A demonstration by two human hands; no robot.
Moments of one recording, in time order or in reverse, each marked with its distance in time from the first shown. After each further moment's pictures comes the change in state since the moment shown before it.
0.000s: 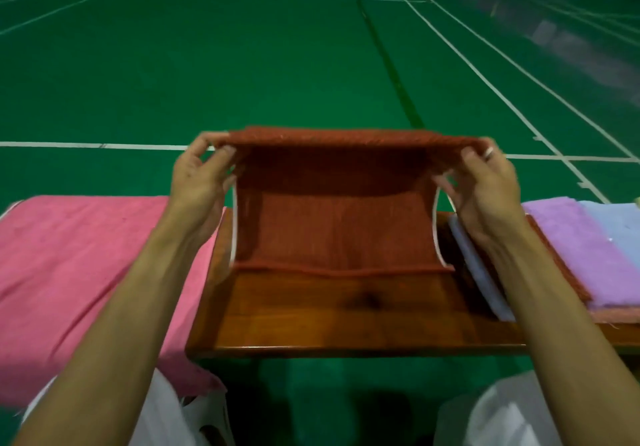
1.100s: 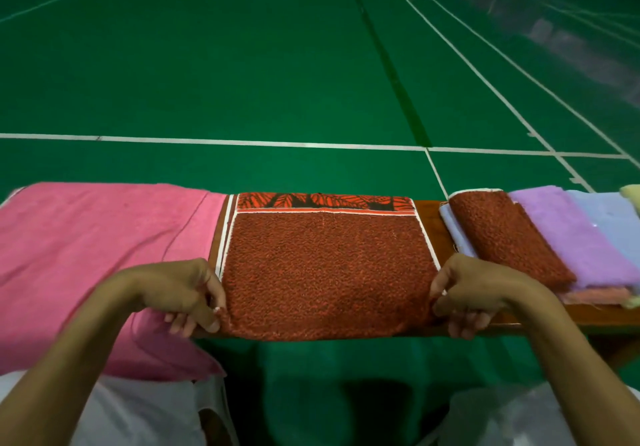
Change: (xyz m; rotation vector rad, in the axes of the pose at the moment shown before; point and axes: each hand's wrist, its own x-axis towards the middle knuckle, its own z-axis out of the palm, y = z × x) left_hand -0.081 -0.014 -0.075 1.024 -0.886 -0.838; right_hand -0.083 0.013 -0.052 -1.265 -0.643 0.917
